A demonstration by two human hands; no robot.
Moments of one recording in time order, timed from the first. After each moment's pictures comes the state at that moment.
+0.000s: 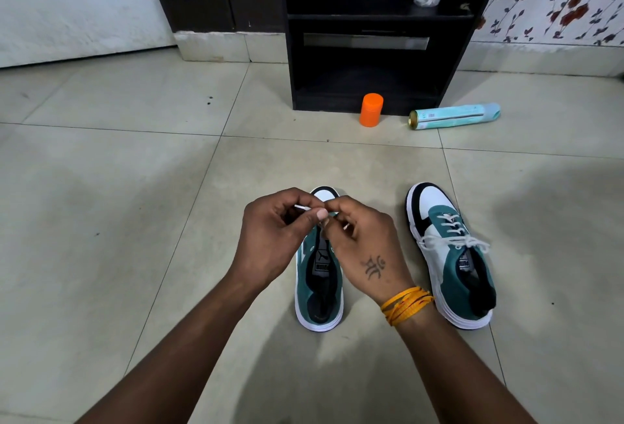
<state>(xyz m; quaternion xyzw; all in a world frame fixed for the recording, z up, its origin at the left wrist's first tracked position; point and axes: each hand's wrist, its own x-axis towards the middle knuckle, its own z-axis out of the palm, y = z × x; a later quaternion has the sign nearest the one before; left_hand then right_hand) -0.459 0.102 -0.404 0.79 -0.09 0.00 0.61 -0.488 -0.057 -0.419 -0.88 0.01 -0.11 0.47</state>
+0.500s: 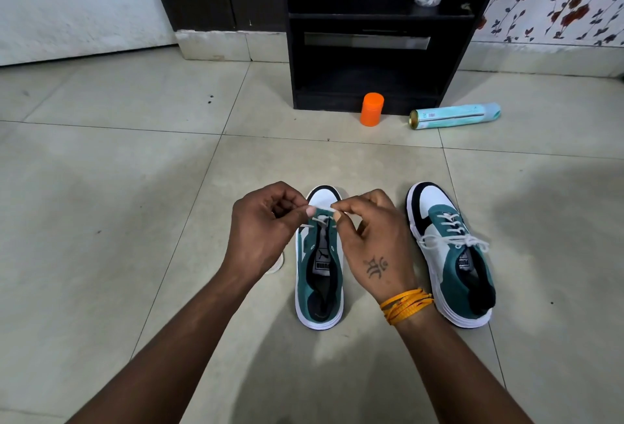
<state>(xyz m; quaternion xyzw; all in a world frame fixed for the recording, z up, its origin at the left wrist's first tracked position) -0.454 0.110 -0.402 0.82 -0.03 0.02 0.58 -0.489 -0.065 -0.424 -0.89 0.03 -0.19 0.42</state>
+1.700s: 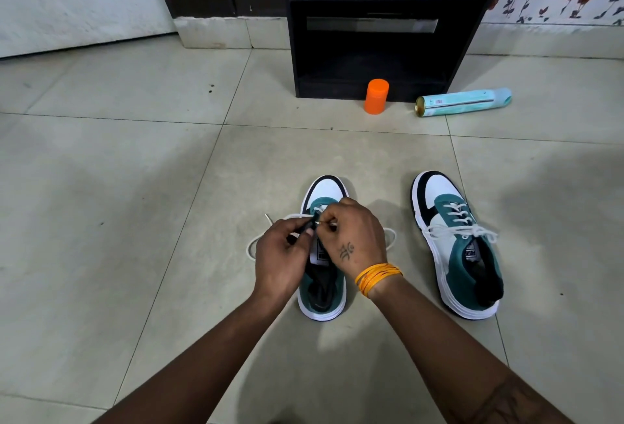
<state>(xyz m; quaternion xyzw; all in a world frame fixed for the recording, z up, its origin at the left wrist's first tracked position) -0.479 0.092 -0.483 0.83 0.06 0.00 0.56 -0.459 -0.045 -0.479 -0.94 0.03 -0.07 0.32</state>
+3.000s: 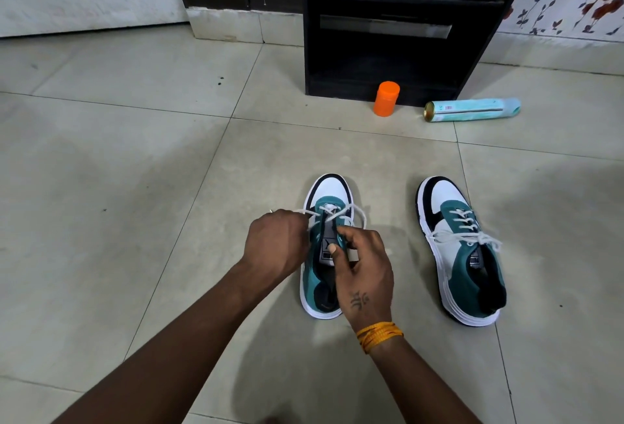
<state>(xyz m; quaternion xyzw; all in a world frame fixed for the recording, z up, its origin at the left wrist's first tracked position) -0.454 0.110 -0.459 0.99 -0.13 -0.06 -0.01 -0.523 -0.037 -0.515 -0.85 0.10 -0.18 0.48</state>
